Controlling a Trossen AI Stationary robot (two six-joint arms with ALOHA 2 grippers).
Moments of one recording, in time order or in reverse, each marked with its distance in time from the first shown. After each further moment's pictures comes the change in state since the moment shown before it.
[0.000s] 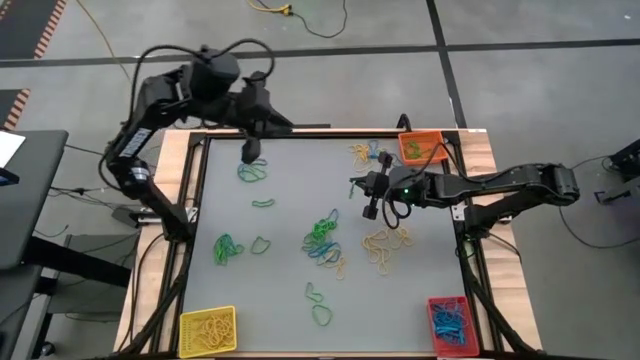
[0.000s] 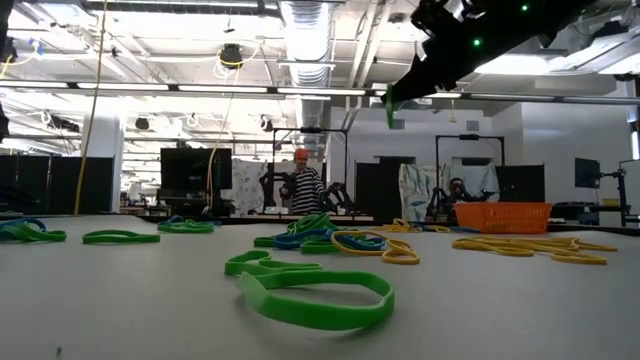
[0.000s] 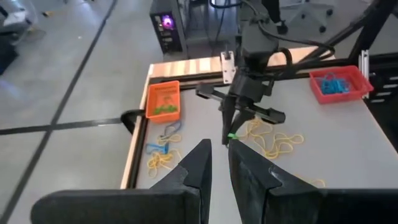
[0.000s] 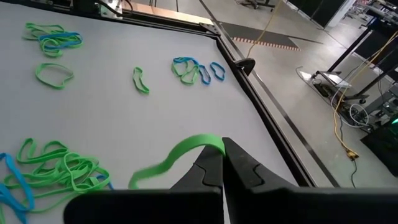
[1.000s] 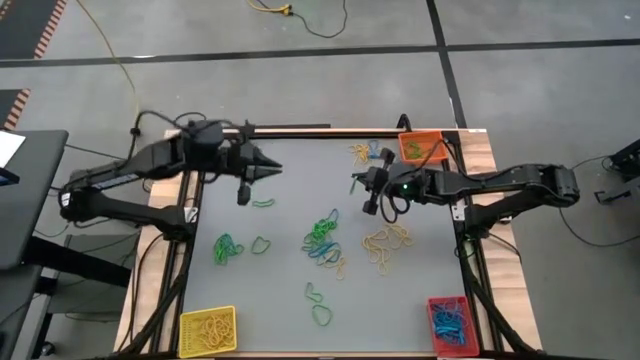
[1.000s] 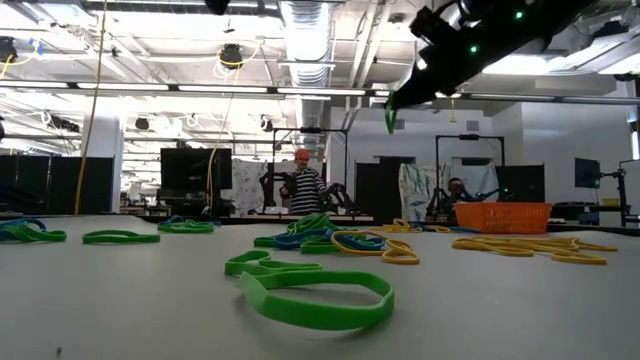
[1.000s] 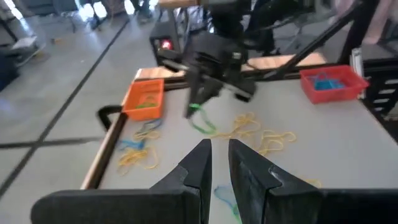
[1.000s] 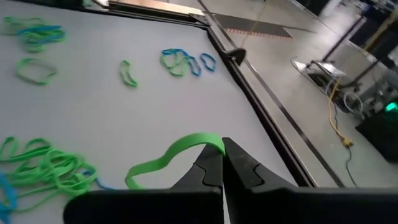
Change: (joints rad) left arm -0.087 -0.583 -1.216 0.809 -0.039 -0.112; right arm -0.062 -0.001 0.000 -0.023 -0.004 0.034
